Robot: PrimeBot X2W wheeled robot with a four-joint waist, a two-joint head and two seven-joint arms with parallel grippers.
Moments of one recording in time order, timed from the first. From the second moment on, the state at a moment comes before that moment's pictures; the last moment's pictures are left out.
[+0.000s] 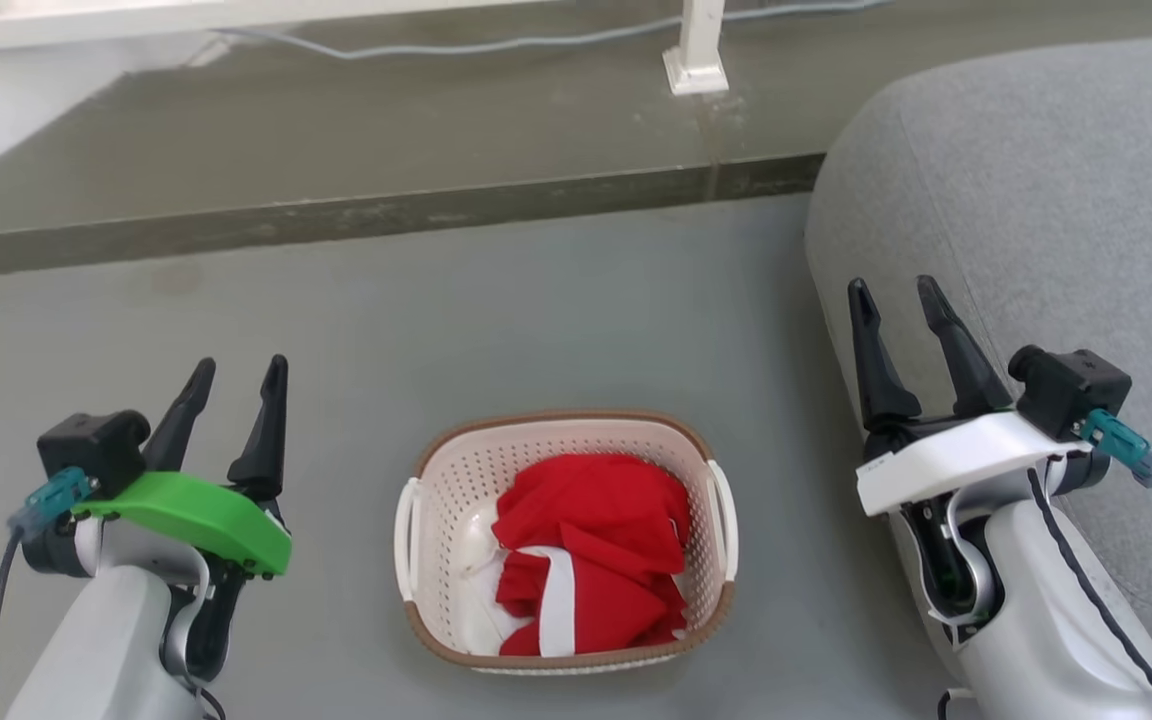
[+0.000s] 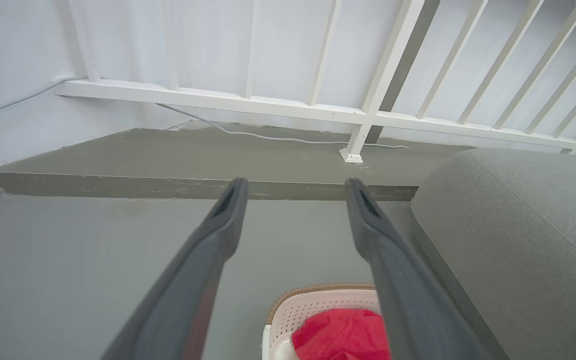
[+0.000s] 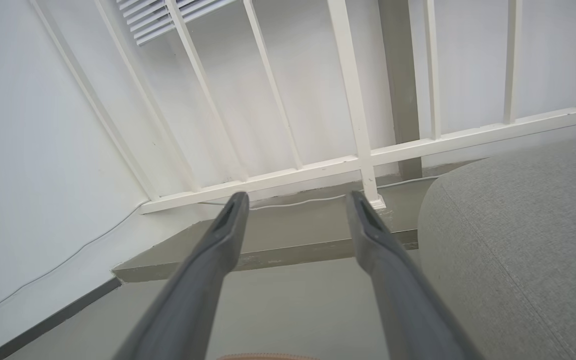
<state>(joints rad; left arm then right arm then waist) -0.34 0.24 -0.35 0.46 -0.65 -0.12 -0.25 -0.23 -0.05 0.20 0.26 0.36 0.05 -0.25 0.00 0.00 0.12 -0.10</state>
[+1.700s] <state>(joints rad) -0.10 0.15 -0.19 0.20 -0.47 -0.11 -0.25 -0.17 -0.05 0.16 0.24 0.30 0.08 -0.25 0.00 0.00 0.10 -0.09</state>
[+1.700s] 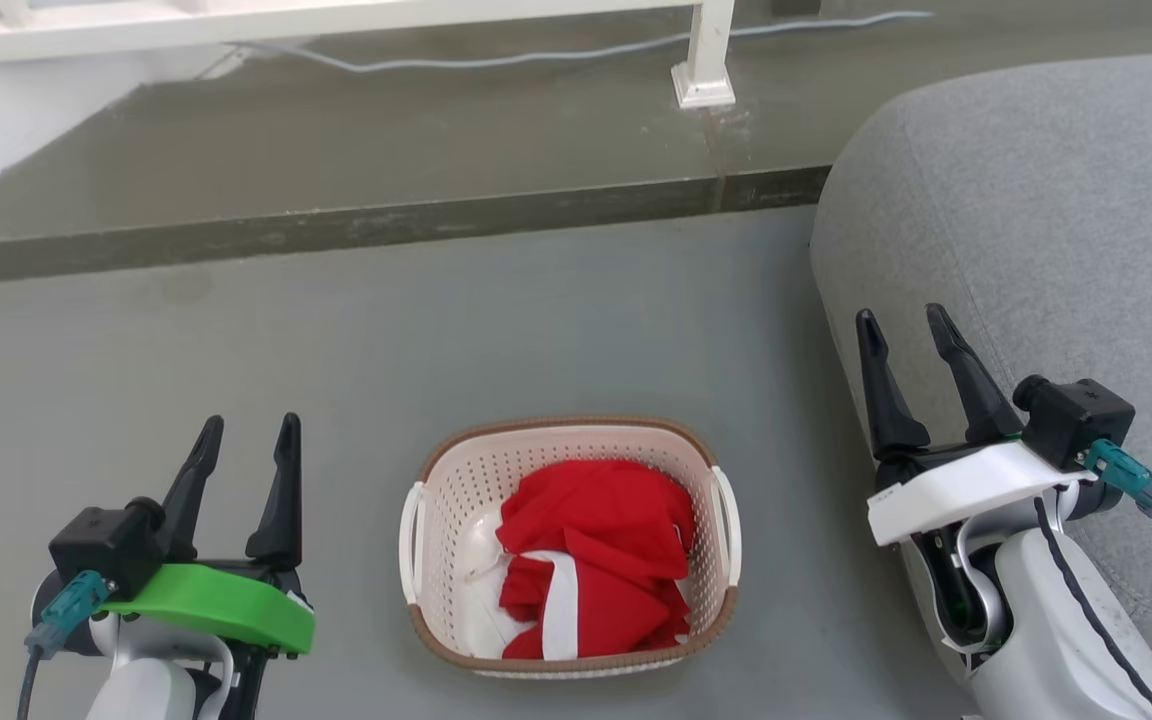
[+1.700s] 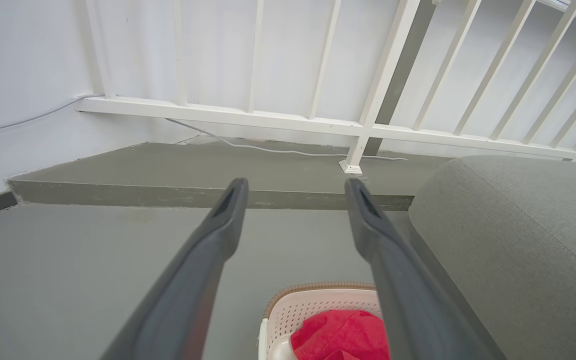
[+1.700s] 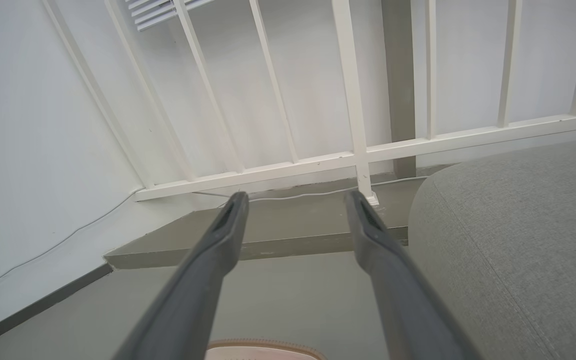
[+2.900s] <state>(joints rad) -0.32 0.18 -0.30 0.38 -0.48 -0.12 -0.25 -0.31 -0.05 0.20 0.43 0.35 0.06 -0.25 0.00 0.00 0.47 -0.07</state>
